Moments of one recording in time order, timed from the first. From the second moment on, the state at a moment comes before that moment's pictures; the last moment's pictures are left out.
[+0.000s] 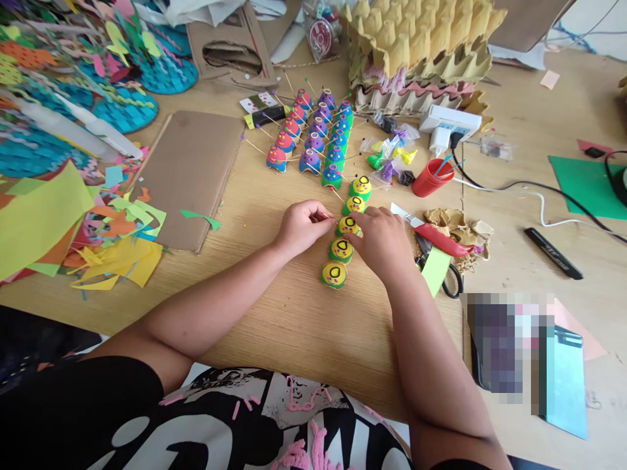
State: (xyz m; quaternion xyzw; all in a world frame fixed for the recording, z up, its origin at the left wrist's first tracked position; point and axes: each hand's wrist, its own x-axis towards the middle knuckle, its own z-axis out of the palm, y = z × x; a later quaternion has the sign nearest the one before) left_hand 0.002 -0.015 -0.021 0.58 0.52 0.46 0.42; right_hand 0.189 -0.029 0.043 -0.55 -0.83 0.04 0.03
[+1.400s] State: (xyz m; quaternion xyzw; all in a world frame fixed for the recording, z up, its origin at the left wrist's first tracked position) left_hand -0.011 -0.002 -0.017 0.60 0.49 0.42 0.47; right_hand 0.189 -0.030 0.043 -0.56 -0.83 0.04 0.03
